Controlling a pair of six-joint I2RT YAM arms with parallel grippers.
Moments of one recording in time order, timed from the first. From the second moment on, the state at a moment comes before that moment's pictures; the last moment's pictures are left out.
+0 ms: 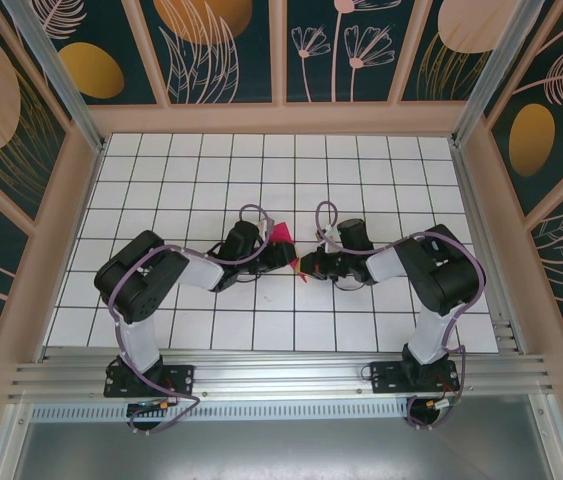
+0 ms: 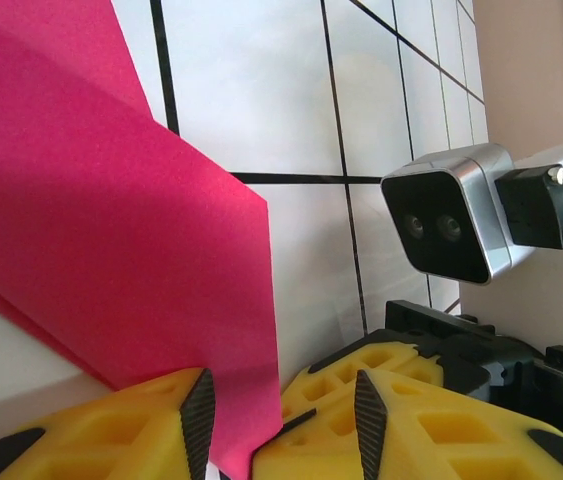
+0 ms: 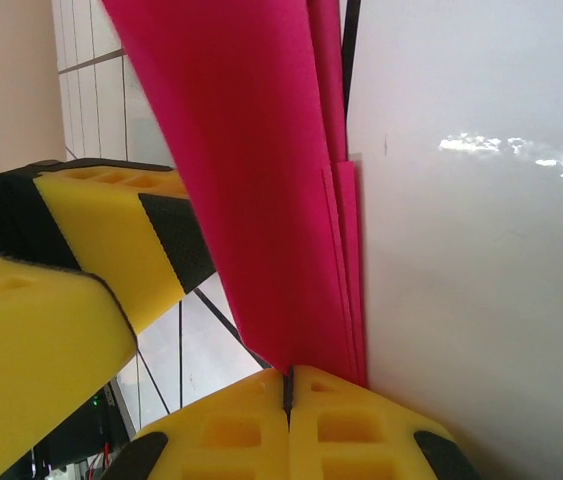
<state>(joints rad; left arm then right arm) -0.68 1.88 0.73 0.59 0.39 -0.95 0.47 1.81 0.61 0.41 -0.76 0.75</state>
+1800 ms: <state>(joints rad) -0.70 1.91 0.90 0.28 0.30 -0.96 0.47 1.68 0.62 0.19 -0.68 0.63</state>
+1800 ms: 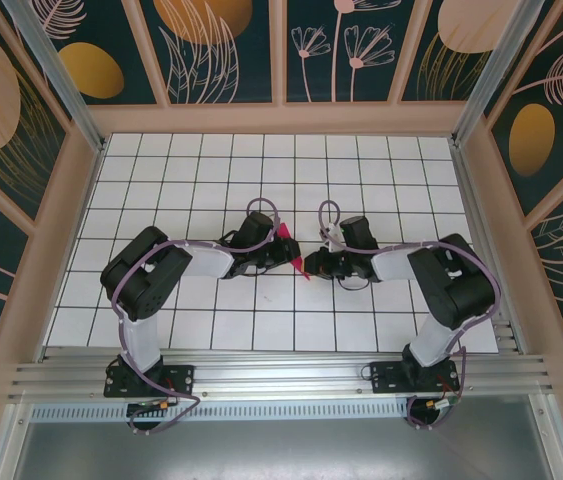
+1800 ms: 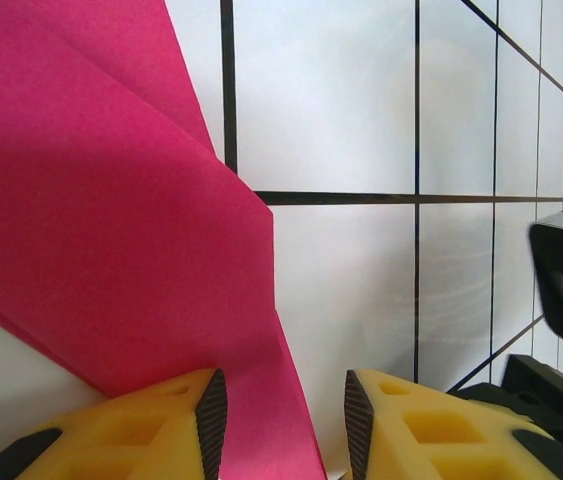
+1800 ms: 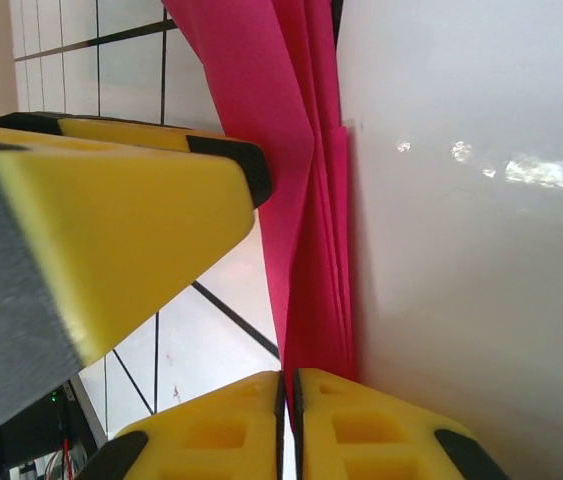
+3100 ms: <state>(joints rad) -0.69 1.81 0.84 0.30 0.26 -0.96 0.45 1.75 0.62 0.25 -0.75 0.61</state>
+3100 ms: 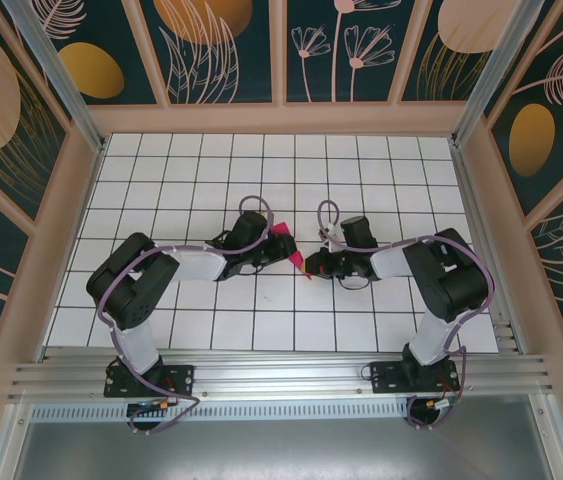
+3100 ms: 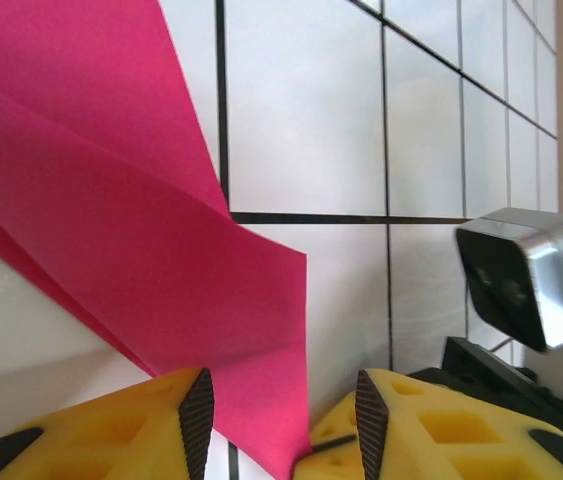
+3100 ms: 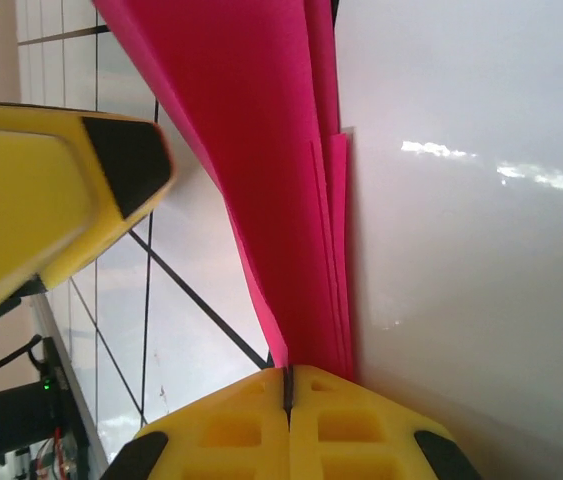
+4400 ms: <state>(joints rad) -0.71 1.93 0.84 0.45 0.37 -0.95 0.39 1.82 0.63 0.33 -0.86 0.77</state>
